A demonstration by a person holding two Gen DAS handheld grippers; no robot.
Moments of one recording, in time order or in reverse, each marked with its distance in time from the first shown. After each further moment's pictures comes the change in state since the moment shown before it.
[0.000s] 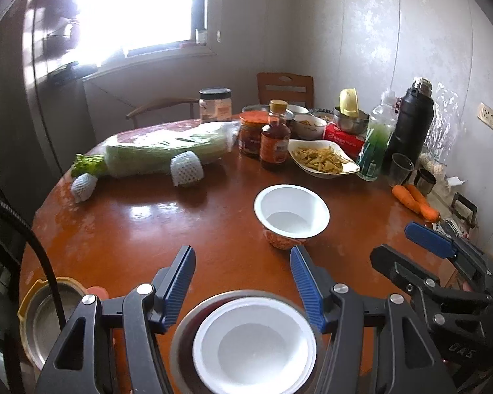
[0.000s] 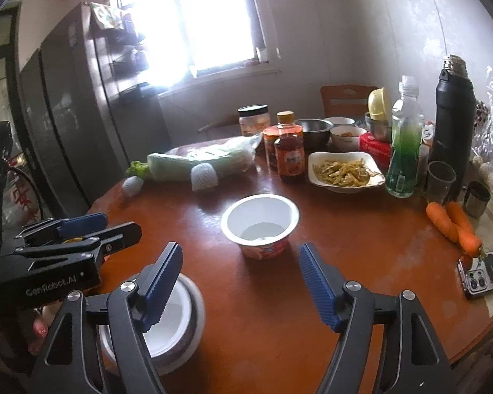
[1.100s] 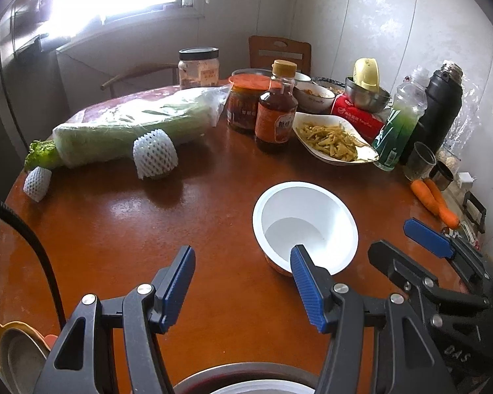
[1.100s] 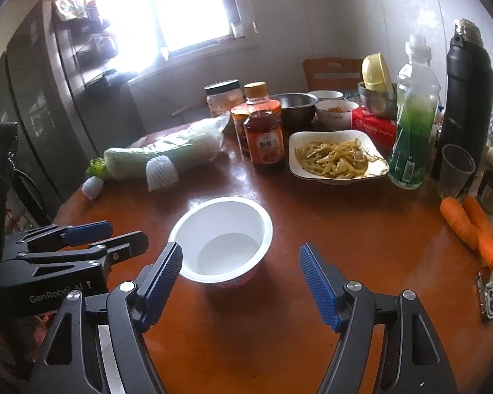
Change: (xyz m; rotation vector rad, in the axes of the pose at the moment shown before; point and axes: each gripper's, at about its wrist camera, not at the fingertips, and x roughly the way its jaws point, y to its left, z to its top) left arm 0.107 0.006 0.038 -0.012 0.162 -0.067; right arm 0.090 -0.040 0.023 0.066 0.099 -0.054
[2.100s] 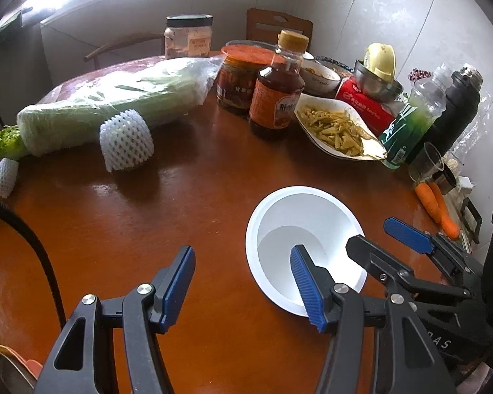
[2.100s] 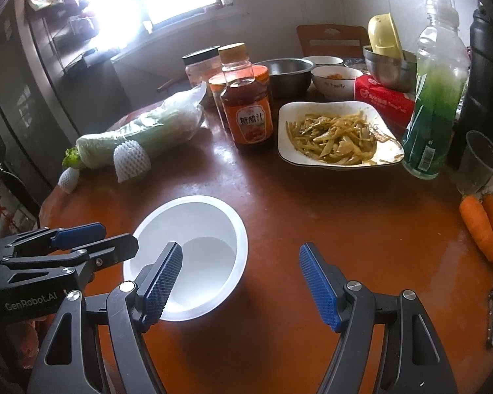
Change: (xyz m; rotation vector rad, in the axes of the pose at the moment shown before) left arm 0.050 0.005 0.028 -0.042 0.134 -0.071; right arm 0.063 -0.025 0.025 0.033 0.157 -0.007
